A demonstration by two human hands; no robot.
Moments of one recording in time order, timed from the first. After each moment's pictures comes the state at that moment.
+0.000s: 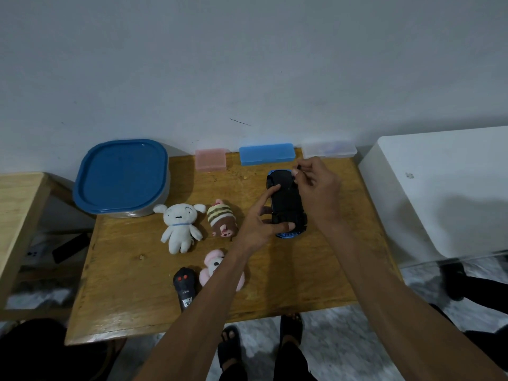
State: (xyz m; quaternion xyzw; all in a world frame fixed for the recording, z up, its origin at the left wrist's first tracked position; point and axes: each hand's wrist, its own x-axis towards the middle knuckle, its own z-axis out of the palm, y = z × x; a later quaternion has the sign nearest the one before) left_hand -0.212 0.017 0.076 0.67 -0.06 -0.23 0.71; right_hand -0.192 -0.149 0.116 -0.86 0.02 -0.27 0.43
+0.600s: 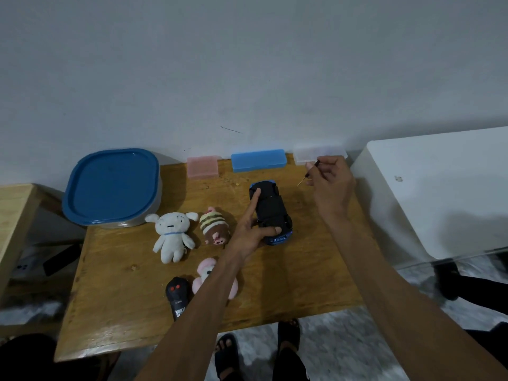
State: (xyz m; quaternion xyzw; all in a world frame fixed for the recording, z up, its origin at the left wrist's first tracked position) left_hand -0.211 0.015 0.075 0.57 0.05 -0.31 0.76; right_hand -0.188 -0.174 0.135 -0.74 0.21 -0.28 0.58
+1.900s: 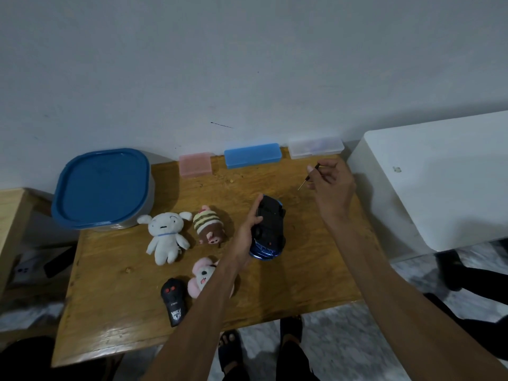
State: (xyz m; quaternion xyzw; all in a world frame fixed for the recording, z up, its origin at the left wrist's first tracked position) left_hand -0.212 0.003 0.054 0.50 0.06 -0.35 0.79; right_hand -0.197 -0.191 0.117 -0.72 0.24 -0.26 0.59
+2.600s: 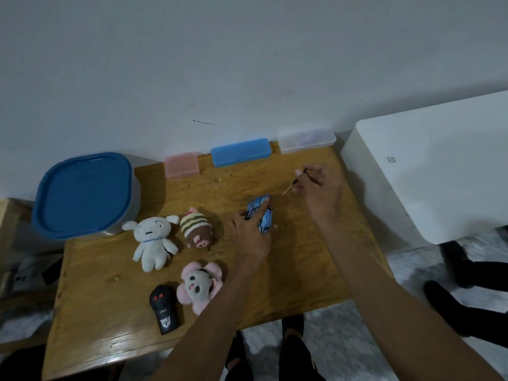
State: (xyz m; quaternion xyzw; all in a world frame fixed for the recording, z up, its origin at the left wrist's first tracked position) left_hand -0.220 -0.045 0.035 0.94 -0.02 -0.14 0.31; right_hand -0.199 -0.203 0.096 -0.69 0.29 -0.20 0.64
